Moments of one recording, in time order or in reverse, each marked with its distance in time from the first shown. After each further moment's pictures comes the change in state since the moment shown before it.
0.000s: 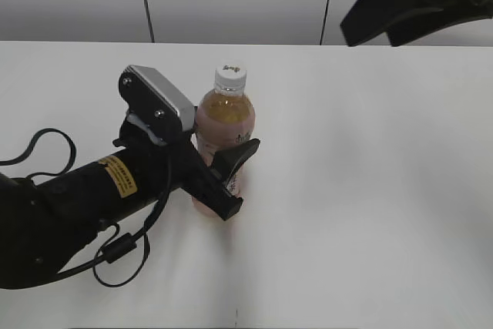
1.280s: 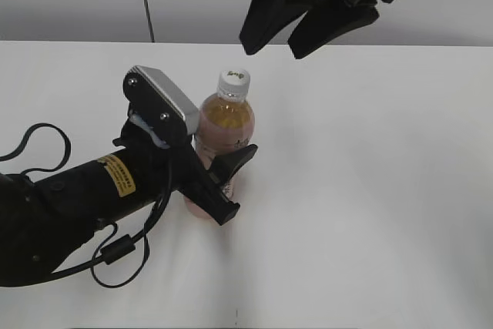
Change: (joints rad) left arm 0.000 -0.028 0.000 -0.001 0.077 0.040; right arm 0.153 0.277 -0.279 0.015 0.110 0.158
